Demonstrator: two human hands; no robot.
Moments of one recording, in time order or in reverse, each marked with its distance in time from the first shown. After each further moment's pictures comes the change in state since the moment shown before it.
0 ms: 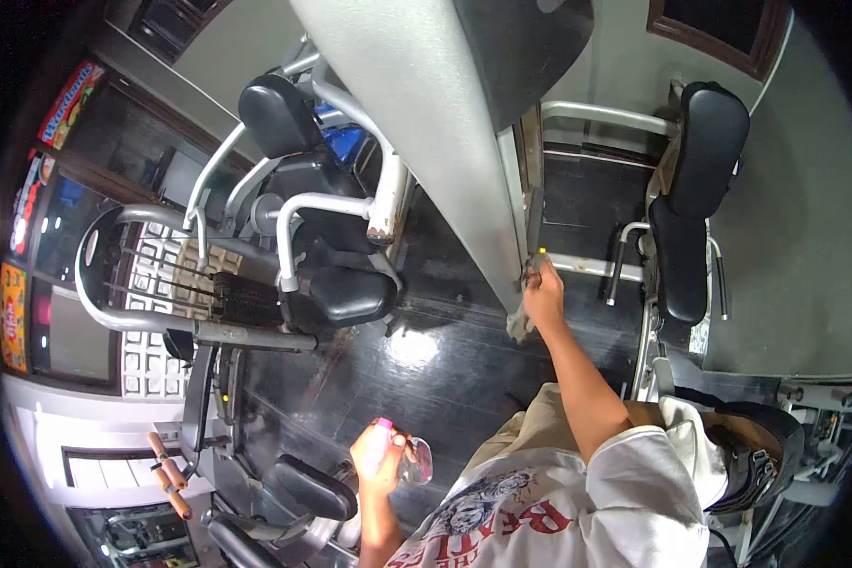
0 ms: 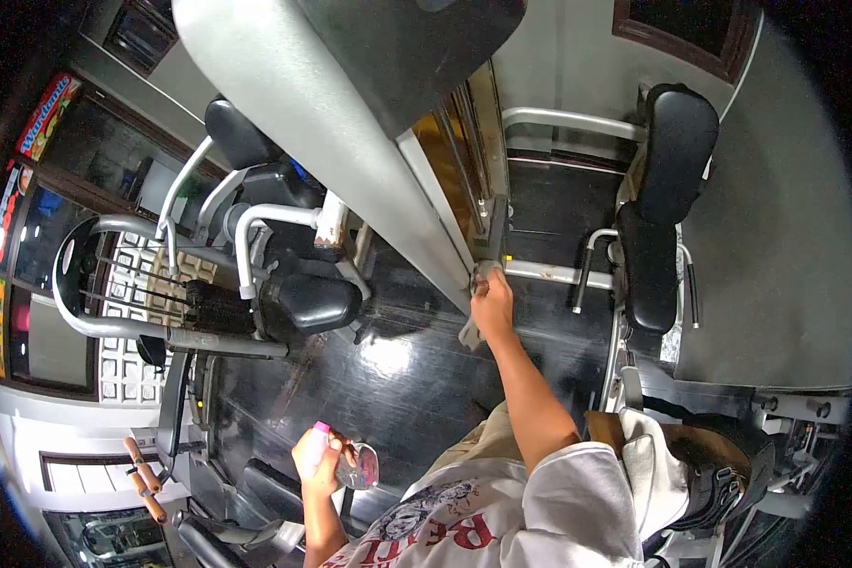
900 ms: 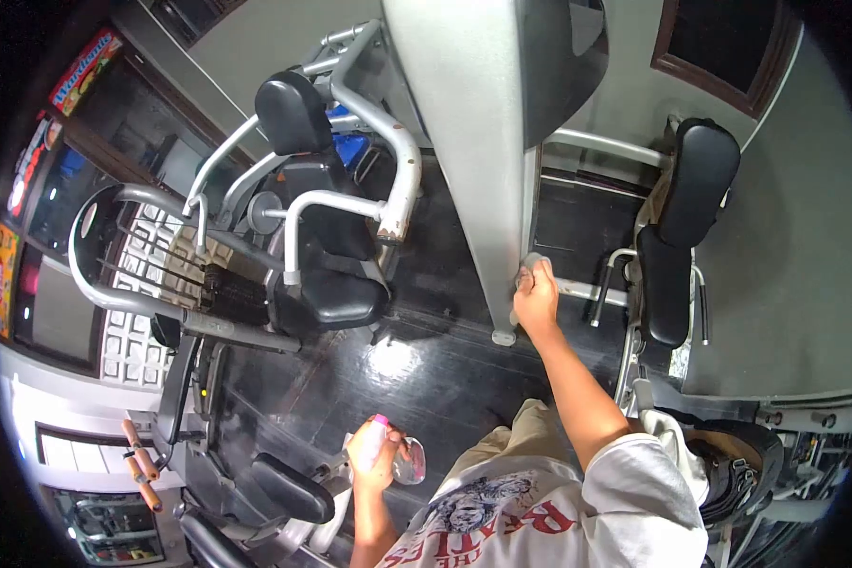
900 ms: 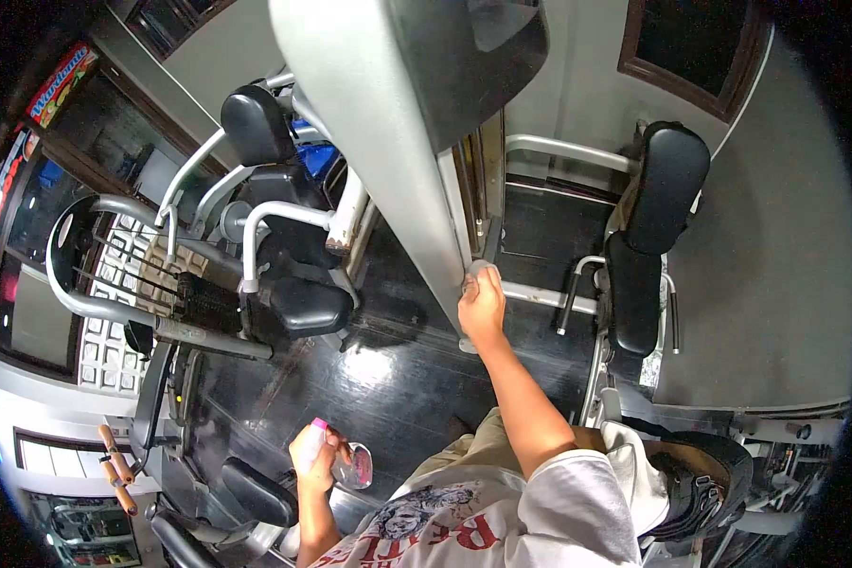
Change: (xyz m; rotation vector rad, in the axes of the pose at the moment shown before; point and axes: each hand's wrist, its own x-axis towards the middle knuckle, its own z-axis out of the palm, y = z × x) left_hand -0.010 0.002 -0.001 -0.023 0.048 -0.012; right_hand 0.004 -0.053 -0.012 -0.030 0.080 -0.288
